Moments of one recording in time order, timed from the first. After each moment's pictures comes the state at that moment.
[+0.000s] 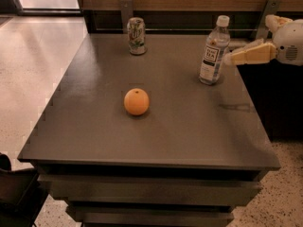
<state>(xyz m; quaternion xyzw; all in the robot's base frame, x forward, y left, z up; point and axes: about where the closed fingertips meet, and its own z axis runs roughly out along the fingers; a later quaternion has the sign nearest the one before) 0.621 -0.251 0.971 -0.35 0.72 0.14 0.58</state>
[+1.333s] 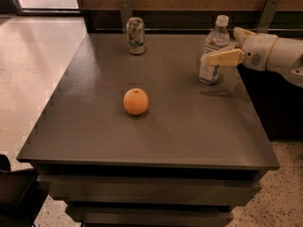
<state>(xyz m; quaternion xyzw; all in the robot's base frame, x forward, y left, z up) 0.678 -0.208 0.929 -0.32 0.68 0.25 0.61</state>
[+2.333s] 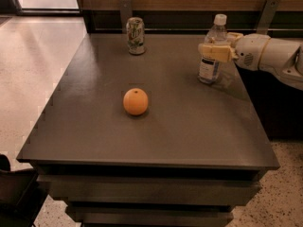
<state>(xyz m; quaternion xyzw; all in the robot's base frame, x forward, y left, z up) 0.686 -0.193 0.925 -0.33 0.68 0.26 0.61</state>
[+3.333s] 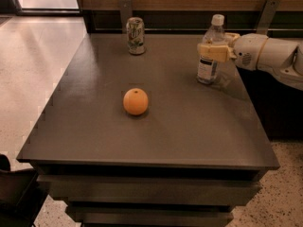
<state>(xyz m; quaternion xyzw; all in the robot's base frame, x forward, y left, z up) 0.686 -0.187 0.925 -0.33 0.67 0.26 0.61</state>
